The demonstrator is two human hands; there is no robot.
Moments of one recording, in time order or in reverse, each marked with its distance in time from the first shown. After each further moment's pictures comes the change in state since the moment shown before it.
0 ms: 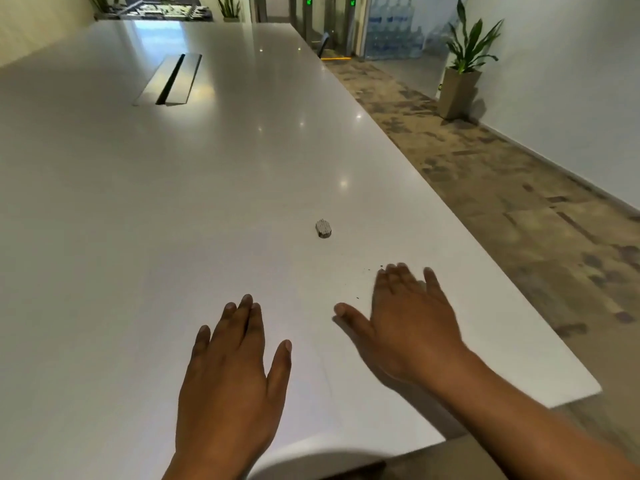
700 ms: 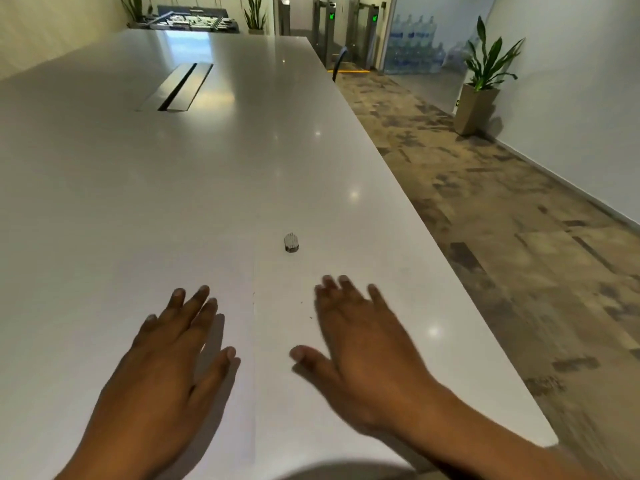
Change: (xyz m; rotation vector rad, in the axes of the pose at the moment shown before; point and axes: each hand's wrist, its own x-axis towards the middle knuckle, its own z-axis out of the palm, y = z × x) left_hand 0.012 0.010 -0.024 -0.046 0.052 0.082; right_hand -0.005 0.038 -0.007 0.194 0.064 -0.378
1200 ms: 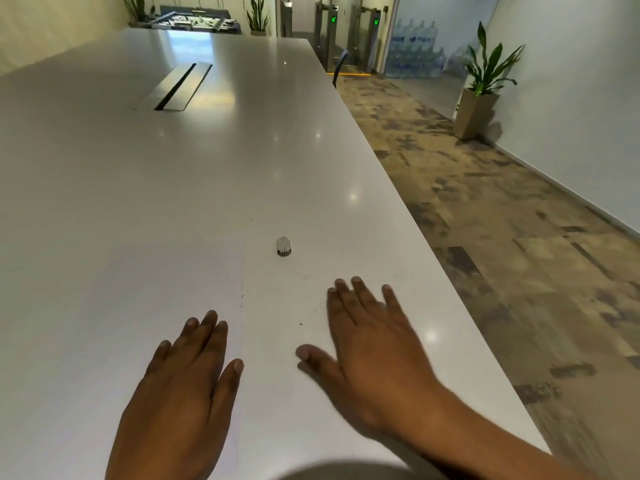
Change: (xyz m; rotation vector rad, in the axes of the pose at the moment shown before) left_hand -0.007 0.017 0.044 -0.015 0.013 -0.110; right_hand -0.002 0.018 -0.004 -0.070 -0.020 0.053
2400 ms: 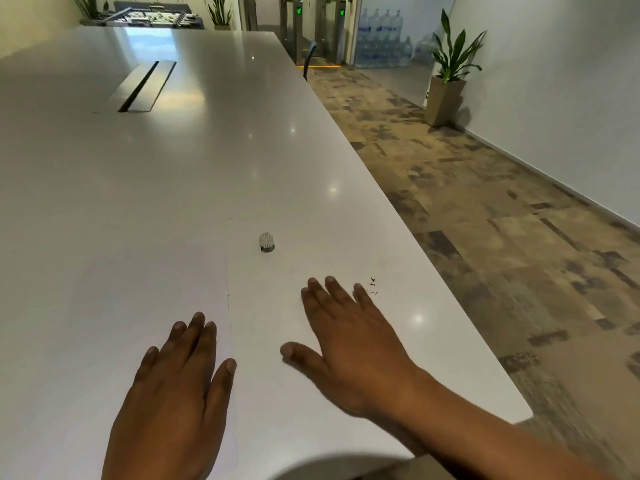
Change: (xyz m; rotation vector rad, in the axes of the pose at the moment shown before) left_hand 0.001 -0.003 0.002 0.054 0.003 0.048; right_hand 0.005 0.000 0.023 0.066 -0.016 -0.004
